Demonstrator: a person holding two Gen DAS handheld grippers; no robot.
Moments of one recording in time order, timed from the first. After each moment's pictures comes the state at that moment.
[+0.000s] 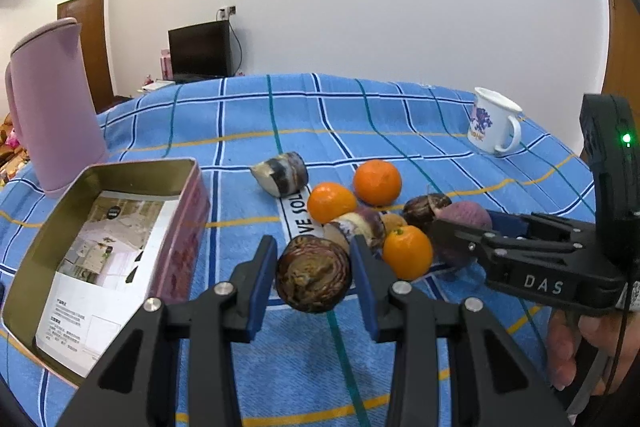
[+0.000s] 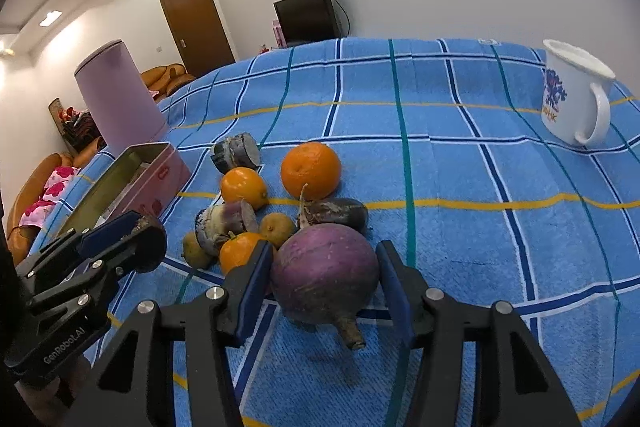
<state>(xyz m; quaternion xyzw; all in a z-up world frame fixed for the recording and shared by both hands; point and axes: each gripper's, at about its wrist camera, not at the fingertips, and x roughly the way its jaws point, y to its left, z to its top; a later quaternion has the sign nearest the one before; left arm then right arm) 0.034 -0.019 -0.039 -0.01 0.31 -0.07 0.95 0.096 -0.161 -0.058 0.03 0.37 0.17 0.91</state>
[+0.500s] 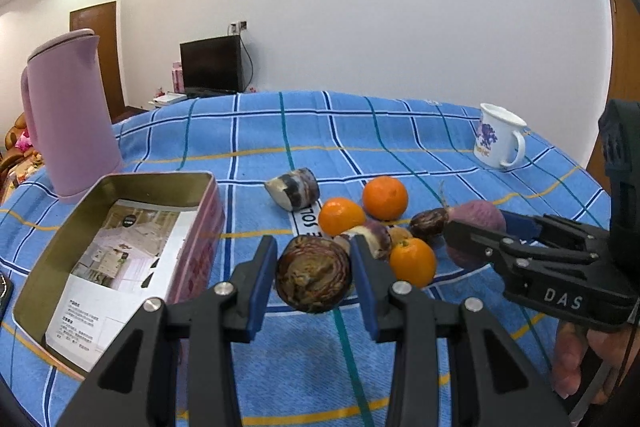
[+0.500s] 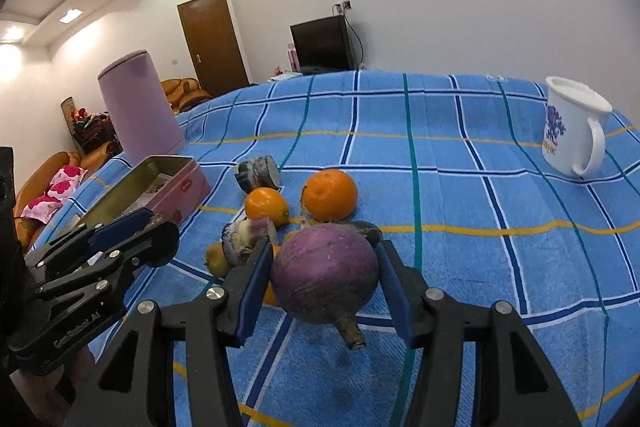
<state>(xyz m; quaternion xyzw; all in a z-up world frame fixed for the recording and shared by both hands) 0.025 -0.016 -0.032 -0.01 0.28 -0.05 0.96 0.080 -0.158 -0.044 0.02 0.32 0.19 0.93</state>
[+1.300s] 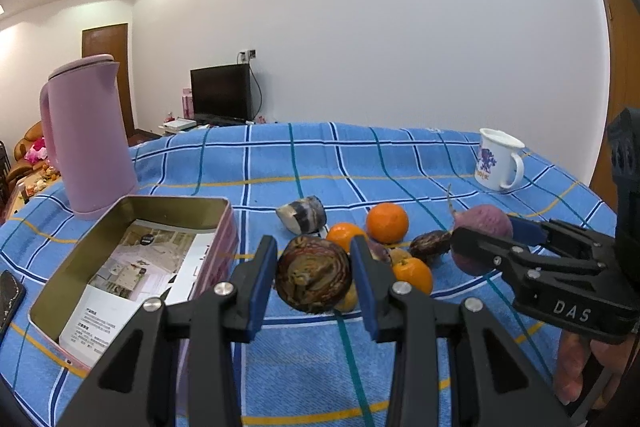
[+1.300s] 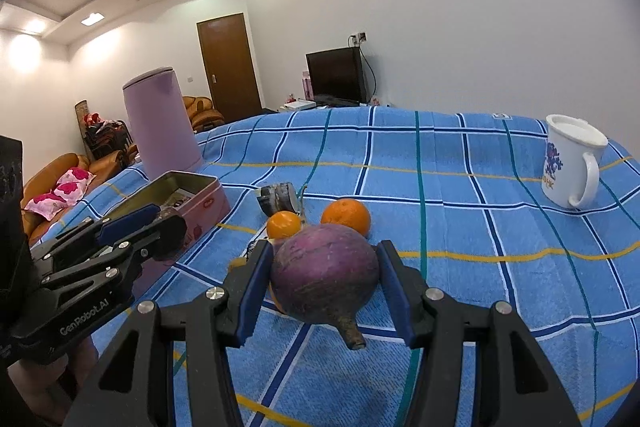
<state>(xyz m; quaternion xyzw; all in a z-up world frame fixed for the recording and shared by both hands) 0.007 -0.014 -0.022 -0.01 0.23 -0.03 0.97 0.058 -0.156 -0.031 0.01 0.26 0.21 0.94</state>
